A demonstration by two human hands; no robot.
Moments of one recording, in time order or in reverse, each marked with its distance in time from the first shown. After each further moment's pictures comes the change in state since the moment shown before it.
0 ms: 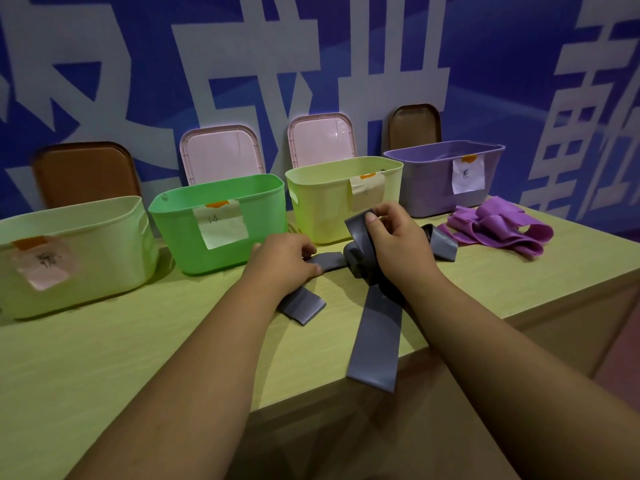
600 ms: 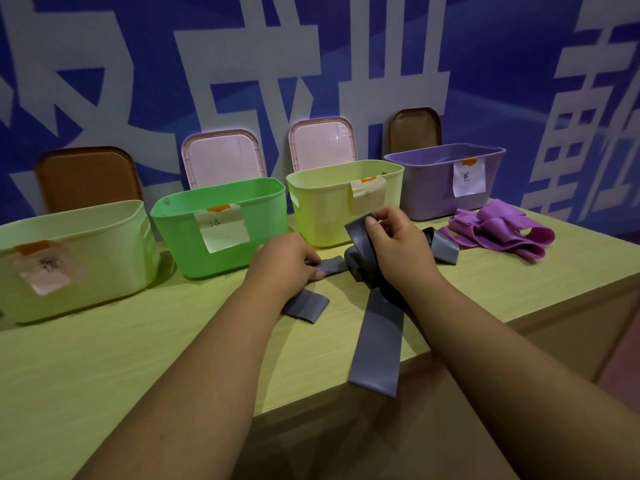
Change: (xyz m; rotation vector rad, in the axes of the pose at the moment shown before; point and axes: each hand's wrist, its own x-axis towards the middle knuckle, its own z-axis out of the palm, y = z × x) left_hand 0.004 0.005 -0.003 0.127 -0.003 0.054; right_hand 0.001 0.002 0.001 0.002 -0.005 -0.011
